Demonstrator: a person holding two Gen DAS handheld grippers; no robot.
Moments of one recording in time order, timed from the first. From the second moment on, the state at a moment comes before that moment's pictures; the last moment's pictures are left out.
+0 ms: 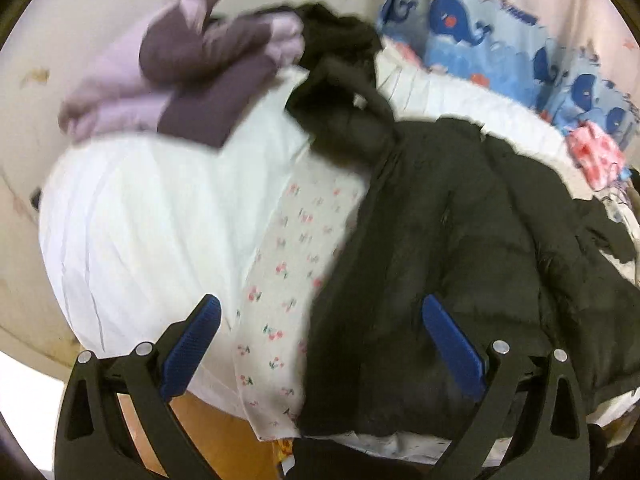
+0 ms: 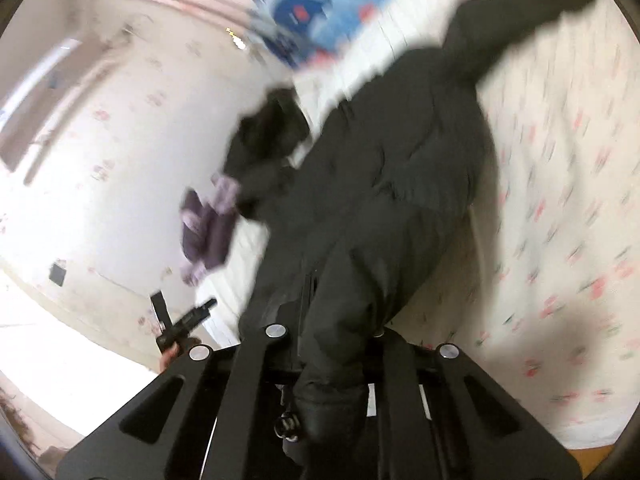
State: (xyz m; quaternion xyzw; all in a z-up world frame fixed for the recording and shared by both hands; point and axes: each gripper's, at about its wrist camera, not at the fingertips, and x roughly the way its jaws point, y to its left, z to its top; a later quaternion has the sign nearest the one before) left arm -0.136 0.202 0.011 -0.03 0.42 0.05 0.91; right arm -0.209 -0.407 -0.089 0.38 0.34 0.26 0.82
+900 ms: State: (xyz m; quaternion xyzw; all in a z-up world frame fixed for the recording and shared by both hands) left arm 0.007 -0.089 -0.001 0.00 0.32 -0.11 0.94; right arm -0.073 -0.696 -0.128 0.41 0.27 -0.10 0.87
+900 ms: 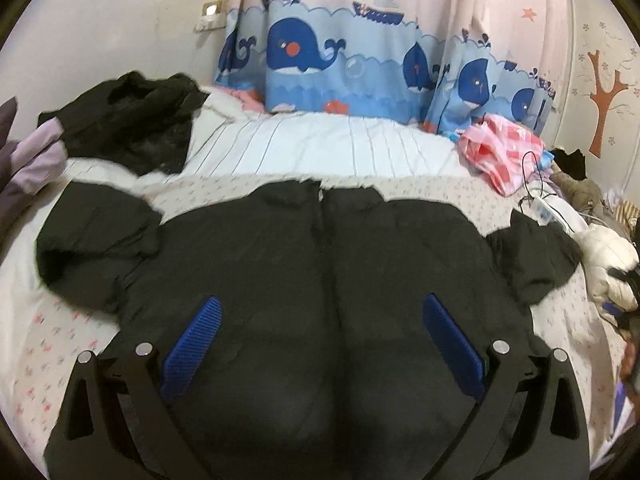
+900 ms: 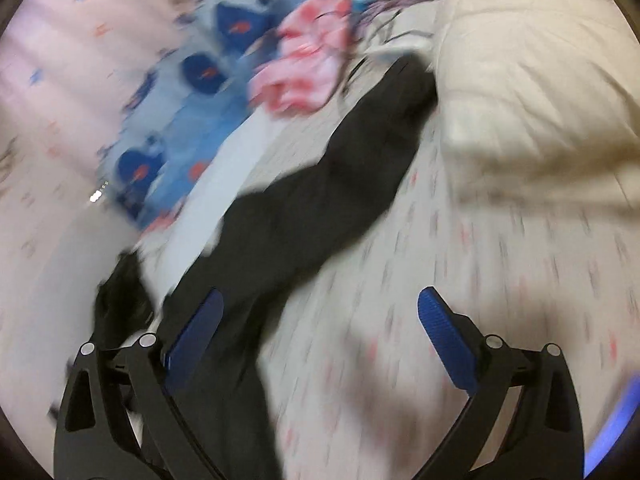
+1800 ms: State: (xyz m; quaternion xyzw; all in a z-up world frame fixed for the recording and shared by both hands) left arm 0.037 -0.090 -0.053 -0.01 0.33 -0.12 0.94; right arm 0.091 -0.795 -0.199 0.48 0.25 -0.22 0.81
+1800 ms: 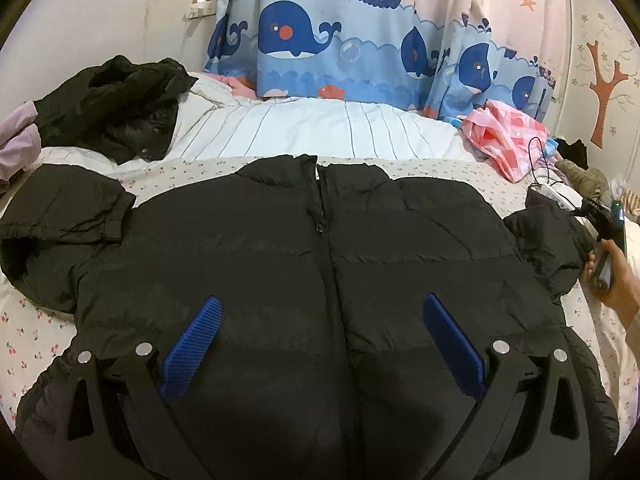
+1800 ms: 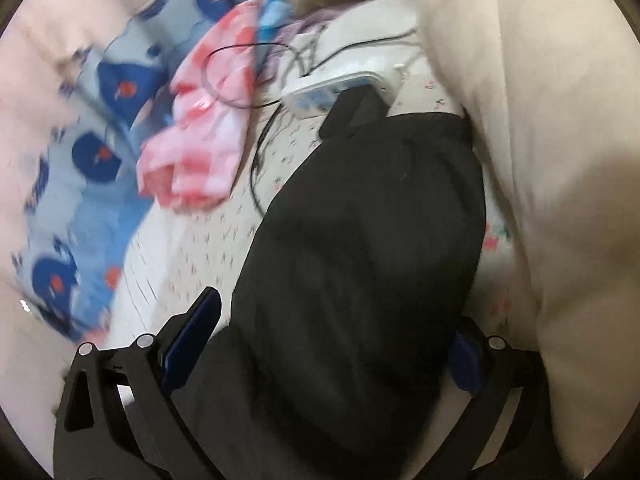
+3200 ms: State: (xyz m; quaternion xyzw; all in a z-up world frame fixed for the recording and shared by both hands) left arm 0.027 -0.065 -0.015 0.01 0.29 -0.07 0.95; right arm 0.035 -0.624 0.017 0.35 0.07 -0.03 0.93
